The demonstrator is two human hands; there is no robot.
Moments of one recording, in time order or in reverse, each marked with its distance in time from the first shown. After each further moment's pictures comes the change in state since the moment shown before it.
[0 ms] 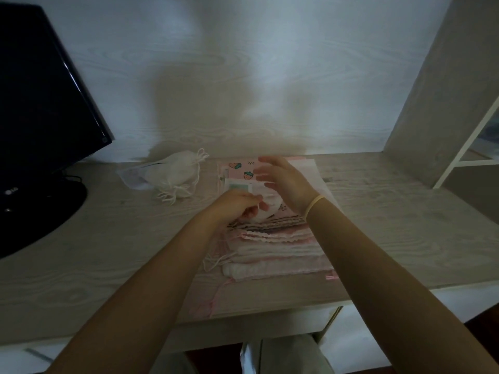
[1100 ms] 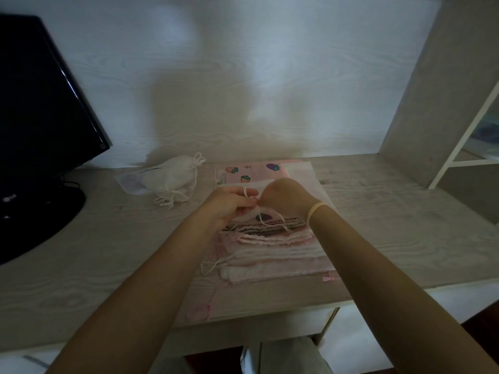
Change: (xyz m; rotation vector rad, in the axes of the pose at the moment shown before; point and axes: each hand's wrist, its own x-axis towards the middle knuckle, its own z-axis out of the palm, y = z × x) left_hand 0.003 0.008 0.000 -0.370 0.118 -0.066; right_hand -0.019 -0.006 -0.004 -1.019 -0.138 -0.103
